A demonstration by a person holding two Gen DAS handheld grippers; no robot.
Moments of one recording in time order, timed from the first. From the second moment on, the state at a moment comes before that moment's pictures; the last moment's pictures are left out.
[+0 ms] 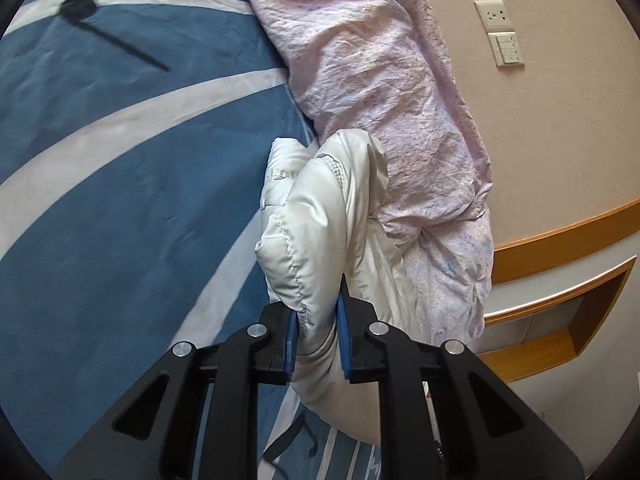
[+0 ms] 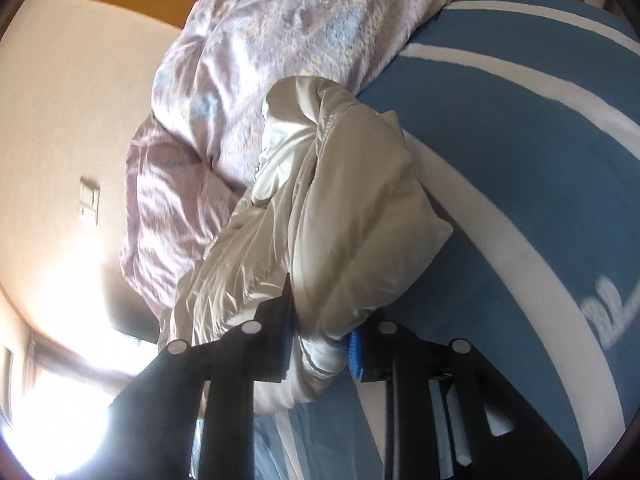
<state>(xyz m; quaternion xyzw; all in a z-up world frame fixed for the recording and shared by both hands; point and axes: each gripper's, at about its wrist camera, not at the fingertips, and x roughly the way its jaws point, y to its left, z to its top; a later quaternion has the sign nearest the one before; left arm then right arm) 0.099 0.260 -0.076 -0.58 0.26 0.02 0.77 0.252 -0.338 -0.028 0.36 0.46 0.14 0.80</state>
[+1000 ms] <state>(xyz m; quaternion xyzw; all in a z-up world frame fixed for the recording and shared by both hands) 0.073 0.244 -0.087 -0.50 0.28 0.08 0.82 0.206 -0.141 0.037 -0.07 0.36 0.13 0.92</state>
